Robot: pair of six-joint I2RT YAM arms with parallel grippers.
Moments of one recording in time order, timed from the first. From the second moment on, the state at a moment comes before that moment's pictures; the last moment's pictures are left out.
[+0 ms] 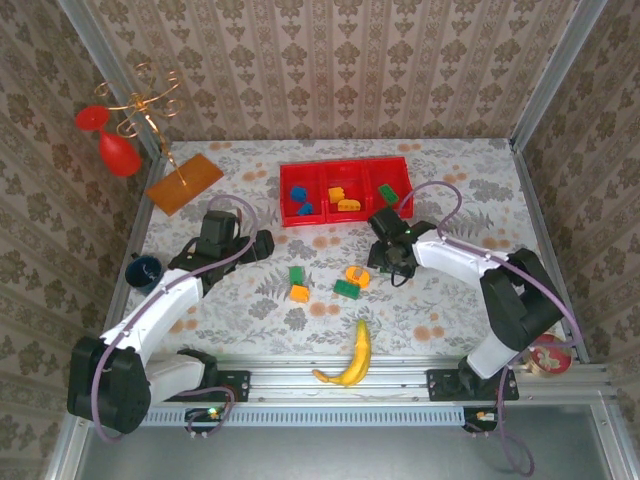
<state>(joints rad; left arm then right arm) -0.37 1.13 0.71 -0.36 -0.01 -0.45 0.54 1.63 1.00 -0.63 0.14 0.81</state>
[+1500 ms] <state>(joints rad) -0.37 1.12 0.68 -0.35 -0.02 -0.47 0.54 1.78 1.06 -0.64 0.18 0.74</state>
